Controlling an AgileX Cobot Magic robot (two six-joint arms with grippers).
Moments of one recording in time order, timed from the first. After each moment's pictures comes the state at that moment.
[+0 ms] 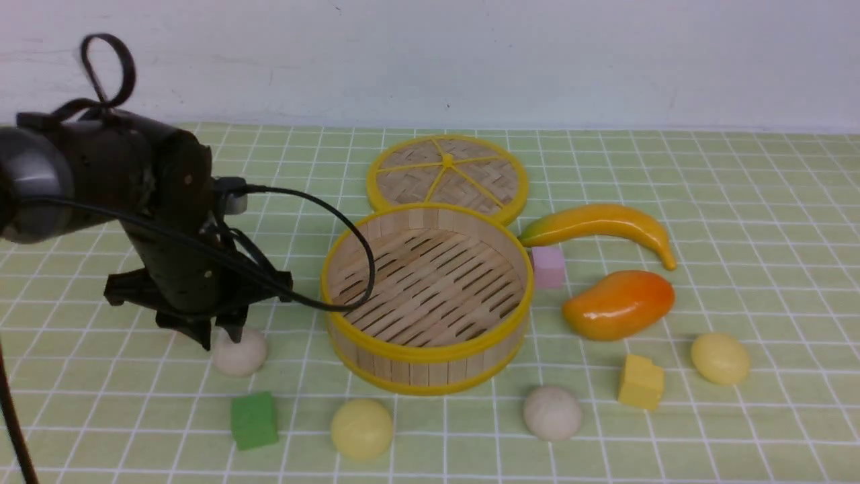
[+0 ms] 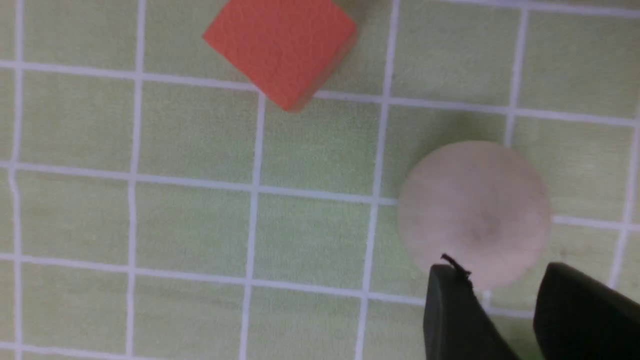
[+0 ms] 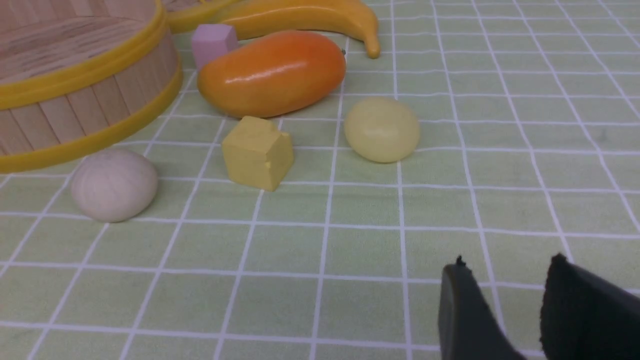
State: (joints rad) right arm -0.02 -0.01 0.02 0.23 0.40 -0.19; left arm -0.26 1.81 -1.27 0.16 0.81 -0.43
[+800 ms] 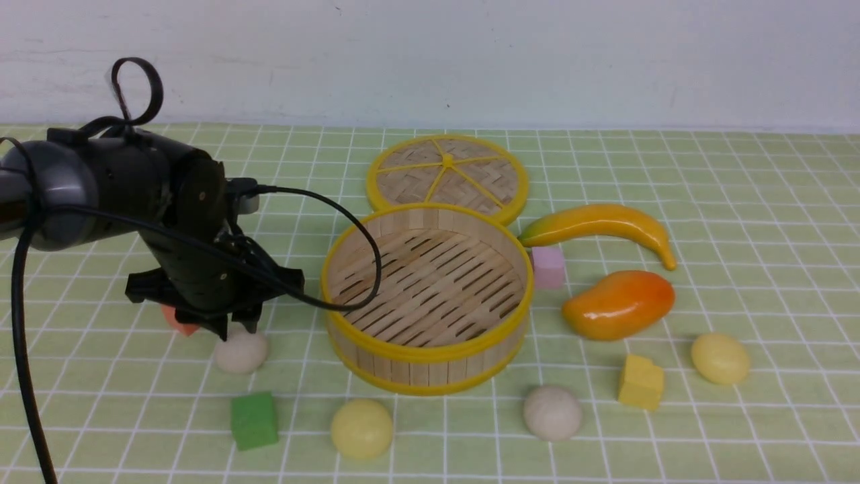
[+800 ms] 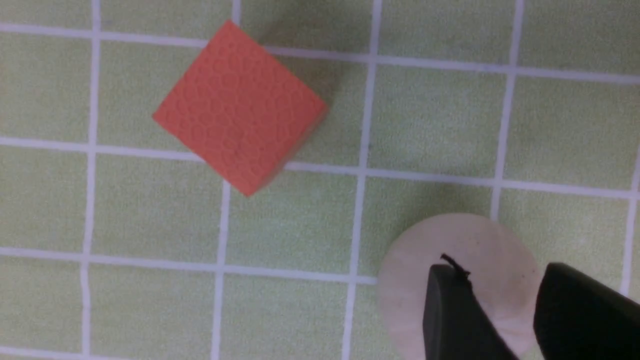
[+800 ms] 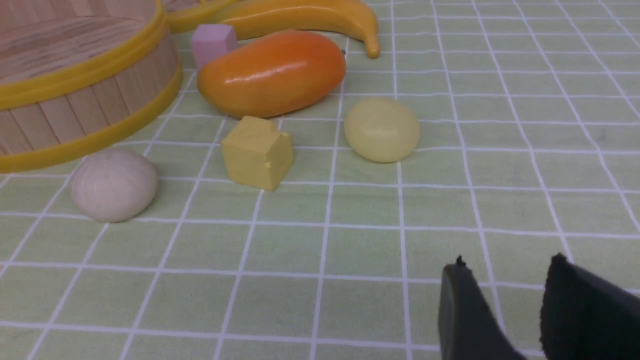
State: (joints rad) right arm -0.02 -0.01 0.02 0.23 0.40 -0.19; left arm -0.26 1.85 -1.27 0.16 0.70 -0.44
